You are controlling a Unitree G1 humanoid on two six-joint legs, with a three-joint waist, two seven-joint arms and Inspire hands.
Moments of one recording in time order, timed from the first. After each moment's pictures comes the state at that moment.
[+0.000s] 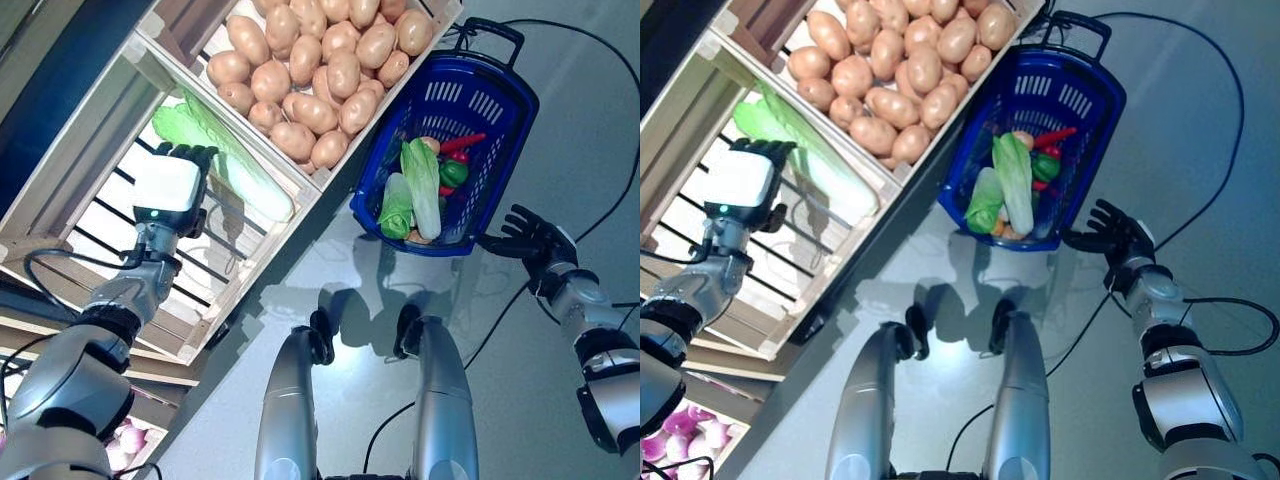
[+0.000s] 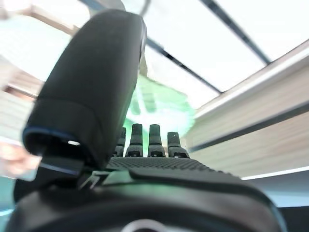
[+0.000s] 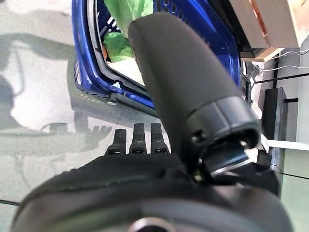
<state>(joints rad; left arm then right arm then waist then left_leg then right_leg) -0.87 0.86 -0.76 0.99 0.60 -0.15 0.71 -0.76 -0.70 0.27 1.10 0.79 -0.10 0.18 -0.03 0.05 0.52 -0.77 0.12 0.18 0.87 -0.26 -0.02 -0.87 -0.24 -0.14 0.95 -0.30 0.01</state>
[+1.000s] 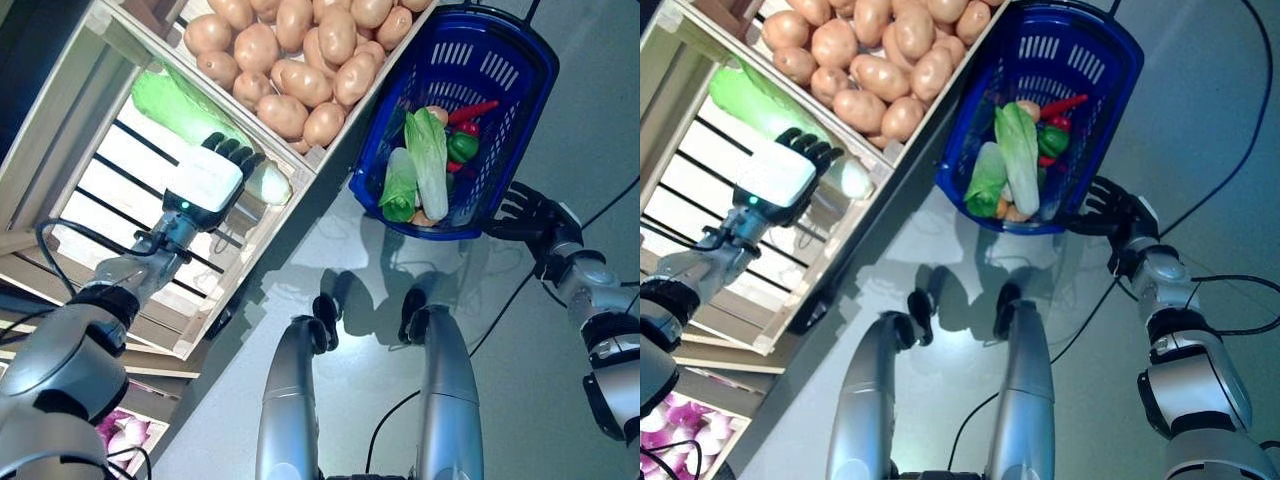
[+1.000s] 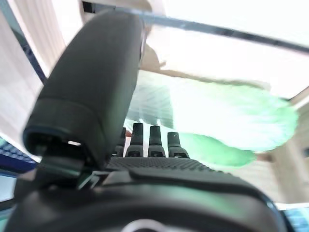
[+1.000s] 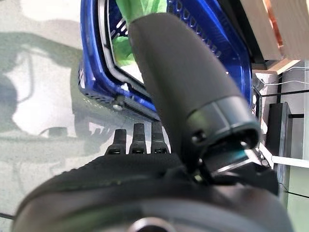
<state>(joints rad) -1.01 0.91 -0.95 0.98 0.79 -0.25 0.75 -0.83 -0.74 0.33 1.10 0.80 -0.13 0.20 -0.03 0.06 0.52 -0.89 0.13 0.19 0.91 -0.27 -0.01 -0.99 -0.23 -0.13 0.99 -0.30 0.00</state>
